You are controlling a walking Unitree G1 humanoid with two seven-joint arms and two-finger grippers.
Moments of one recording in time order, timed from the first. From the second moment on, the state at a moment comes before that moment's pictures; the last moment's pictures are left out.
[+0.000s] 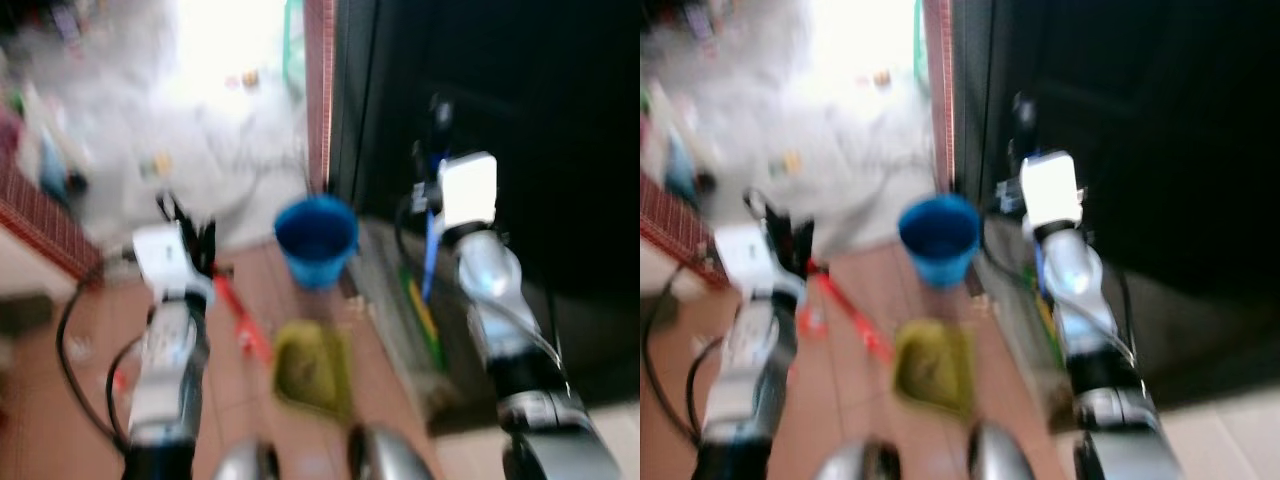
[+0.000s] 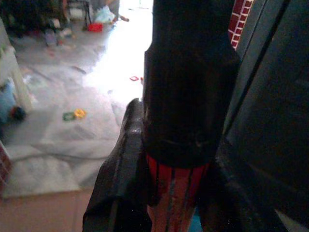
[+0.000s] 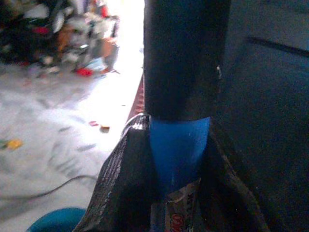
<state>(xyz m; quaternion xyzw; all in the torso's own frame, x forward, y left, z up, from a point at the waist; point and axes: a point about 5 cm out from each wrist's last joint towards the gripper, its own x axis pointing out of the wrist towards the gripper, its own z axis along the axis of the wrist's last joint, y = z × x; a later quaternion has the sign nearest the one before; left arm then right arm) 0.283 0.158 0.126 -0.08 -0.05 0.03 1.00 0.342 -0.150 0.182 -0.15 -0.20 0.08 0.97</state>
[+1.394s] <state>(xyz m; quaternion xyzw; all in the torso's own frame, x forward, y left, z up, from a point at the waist) 0.283 0.158 0.123 -0.08 -0.03 0.04 1.00 0.348 -0.145 0.199 0.02 -0.17 0.15 0.97</state>
